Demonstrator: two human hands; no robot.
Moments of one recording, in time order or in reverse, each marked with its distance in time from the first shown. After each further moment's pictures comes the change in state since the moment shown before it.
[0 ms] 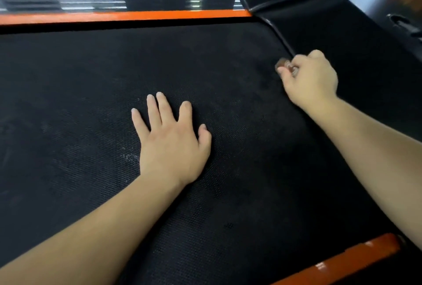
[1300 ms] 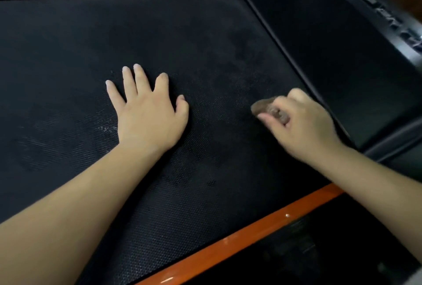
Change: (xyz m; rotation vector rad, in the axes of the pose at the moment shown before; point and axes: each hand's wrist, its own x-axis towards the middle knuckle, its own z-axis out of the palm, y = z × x) left_hand -0.002 -0.007 0.001 -0.082 0.029 0.040; right_hand -0.158 0.019 -0.042 0.065 -0.132 -0.211
